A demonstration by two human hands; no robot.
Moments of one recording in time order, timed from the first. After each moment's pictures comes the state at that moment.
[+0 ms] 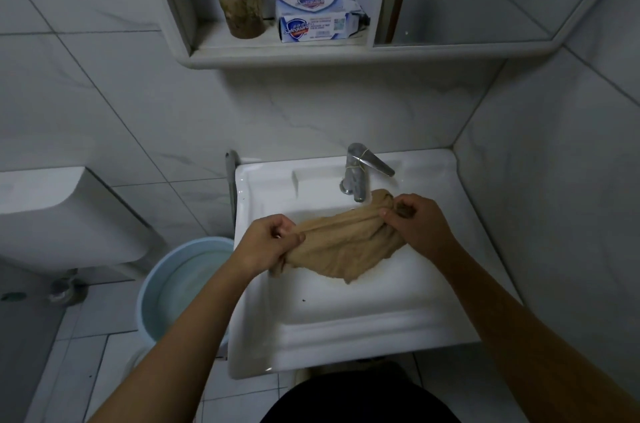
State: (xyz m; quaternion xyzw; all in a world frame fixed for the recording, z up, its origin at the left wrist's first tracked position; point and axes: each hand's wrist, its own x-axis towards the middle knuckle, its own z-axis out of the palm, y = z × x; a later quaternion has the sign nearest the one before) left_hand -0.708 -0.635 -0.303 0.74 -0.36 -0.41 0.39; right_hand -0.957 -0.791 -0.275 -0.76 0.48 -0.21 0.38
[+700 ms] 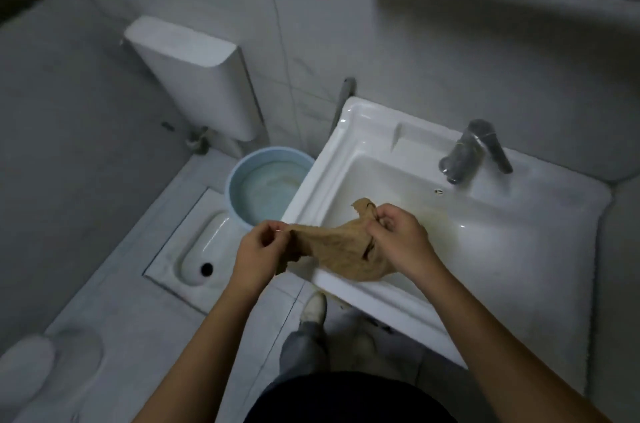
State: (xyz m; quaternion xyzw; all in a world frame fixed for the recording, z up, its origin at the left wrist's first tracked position) left_hand -0.827 -0.486 -0.310 0.81 0.03 -0.24 0.53; right_hand -0.910 -0.708 -0.311 -0.78 0.30 0.02 0.56
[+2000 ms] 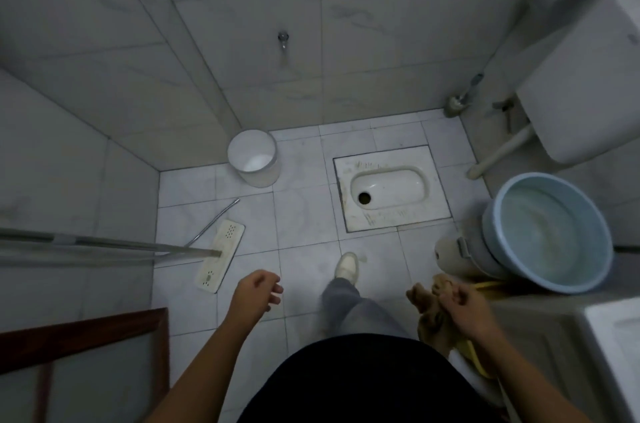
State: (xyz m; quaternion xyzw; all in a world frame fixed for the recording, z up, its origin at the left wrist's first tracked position) left_hand -1.031 0.033 -0.437 0.63 0.50 -0.13 0.58; right_hand -0.866 -0.327 -0.446 -0.89 0.12 0.33 0.28
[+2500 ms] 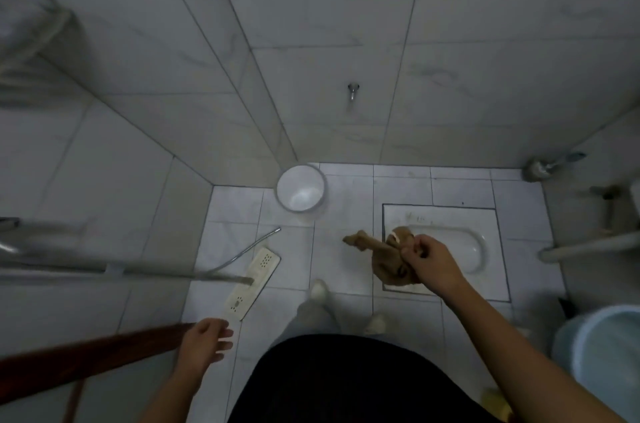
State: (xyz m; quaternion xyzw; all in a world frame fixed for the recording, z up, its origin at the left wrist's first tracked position) left_hand -1.014 0.175 -0.429 0.48 0.71 -0.05 0.51; right_hand -0.645 -0.063 -0.411 -0.85 -0.11 0.37 0.37
